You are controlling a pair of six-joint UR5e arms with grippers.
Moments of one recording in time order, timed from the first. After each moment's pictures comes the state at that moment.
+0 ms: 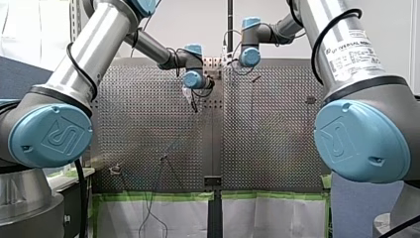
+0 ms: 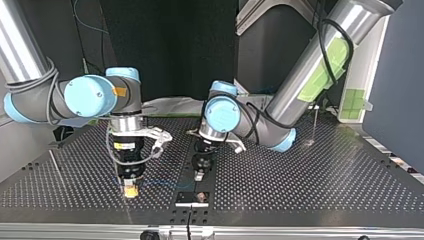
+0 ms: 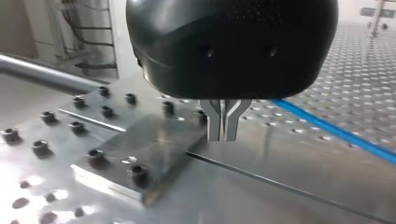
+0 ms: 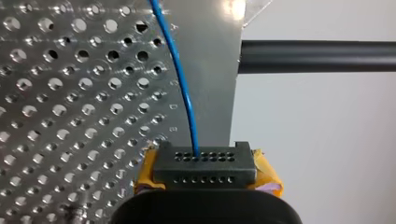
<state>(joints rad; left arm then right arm) -0.46 -2.08 -1.22 -2.83 -1.72 -2.00 2.12 -1.12 1.12 -0.21 1.70 1.50</state>
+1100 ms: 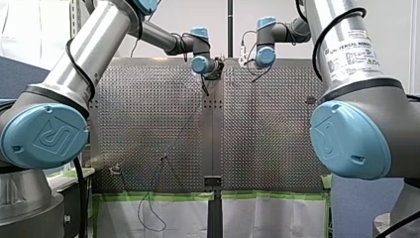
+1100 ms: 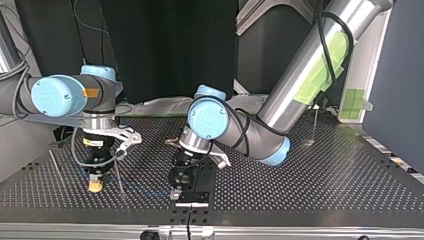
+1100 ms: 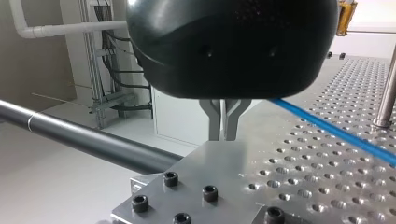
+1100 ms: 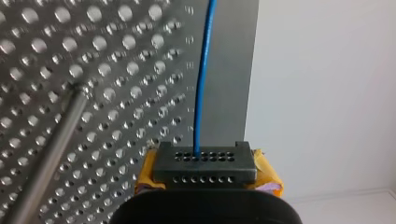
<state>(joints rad) -0.51 -2.09 -1.06 -2.88 -1.69 -2.03 2.01 -1.17 1.20 -0.19 1.73 1.57</state>
